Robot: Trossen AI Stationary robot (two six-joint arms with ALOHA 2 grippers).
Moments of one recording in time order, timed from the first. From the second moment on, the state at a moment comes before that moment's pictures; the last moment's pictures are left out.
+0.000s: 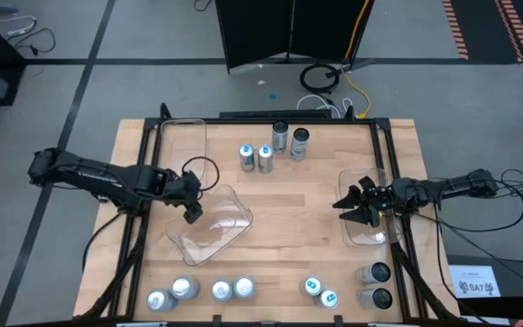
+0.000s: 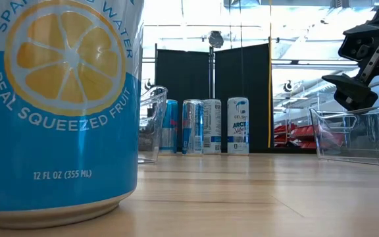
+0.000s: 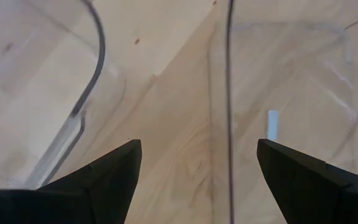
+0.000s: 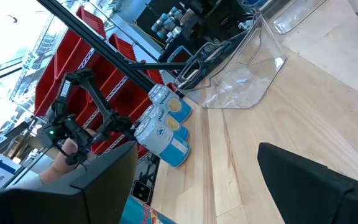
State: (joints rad) left arm -0.11 1.05 0.70 -0.88 -0.16 -0.75; right arm 0.19 0.10 0.01 0.03 -0.03 0.84
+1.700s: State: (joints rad) left arm -0.11 1.05 0.62 -0.83 -0.08 -1.01; right arm 0.19 0.10 0.01 0.03 -0.03 0.84
